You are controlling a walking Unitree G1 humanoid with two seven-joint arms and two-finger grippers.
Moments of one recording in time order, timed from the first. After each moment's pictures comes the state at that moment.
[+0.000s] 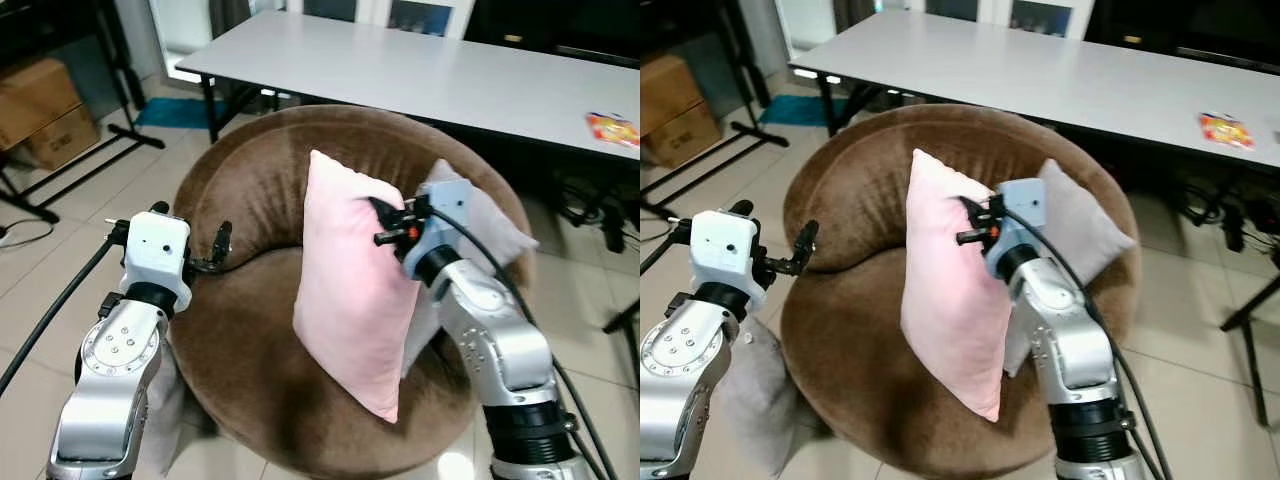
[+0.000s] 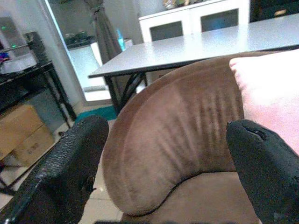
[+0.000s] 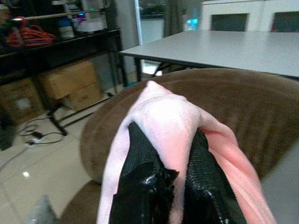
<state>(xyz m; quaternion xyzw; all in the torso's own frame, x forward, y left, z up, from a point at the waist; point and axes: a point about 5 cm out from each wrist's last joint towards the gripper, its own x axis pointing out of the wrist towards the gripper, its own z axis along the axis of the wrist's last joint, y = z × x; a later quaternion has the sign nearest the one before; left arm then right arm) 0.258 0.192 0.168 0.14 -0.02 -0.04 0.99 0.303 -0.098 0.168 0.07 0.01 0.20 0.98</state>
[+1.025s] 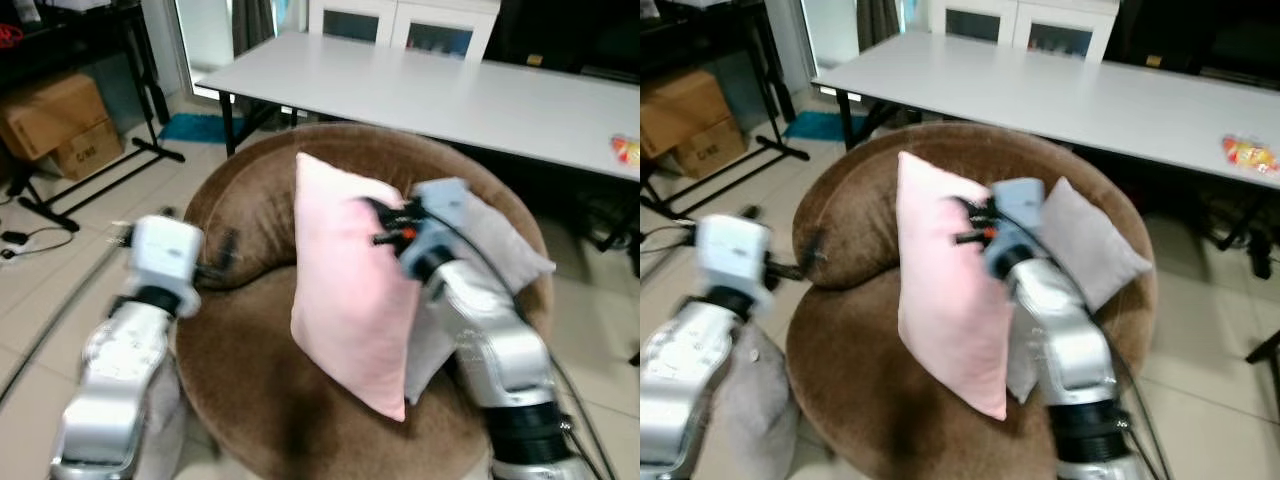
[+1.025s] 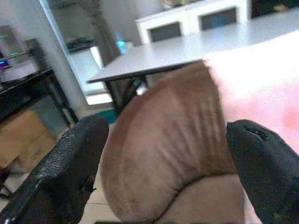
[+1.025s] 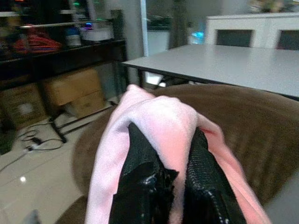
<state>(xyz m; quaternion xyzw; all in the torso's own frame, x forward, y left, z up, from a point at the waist) 0.255 0.179 0.161 0.16 -0.01 -0.08 0.98 0.304 -0.106 0.166 0.05 0.01 0.19 0.98</state>
